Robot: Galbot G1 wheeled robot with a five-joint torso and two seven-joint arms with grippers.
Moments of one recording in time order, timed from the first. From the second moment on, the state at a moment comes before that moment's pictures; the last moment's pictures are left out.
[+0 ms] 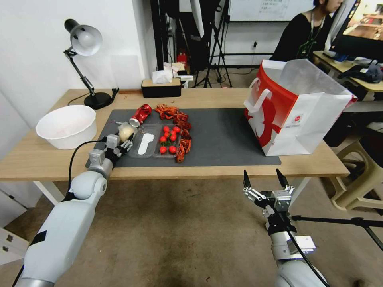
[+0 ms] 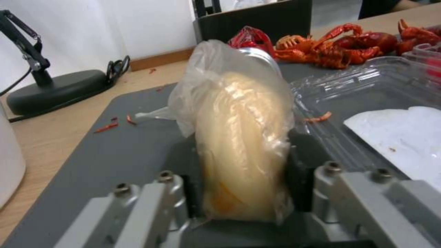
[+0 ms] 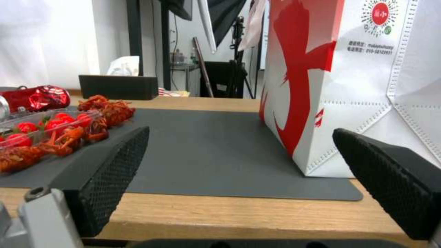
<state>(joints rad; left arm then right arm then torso) 0.90 -1.07 -0.38 -1.43 -0.40 0.06 0.10 -1.65 1.15 0.33 2.14 0.15 0.23 0.34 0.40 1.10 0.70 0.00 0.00</state>
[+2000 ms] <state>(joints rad) 0.06 -1.29 0.44 -1.39 -1.00 -0.03 0.24 -1.62 1.13 0.36 2.15 0.16 0.20 0.34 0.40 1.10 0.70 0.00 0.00</state>
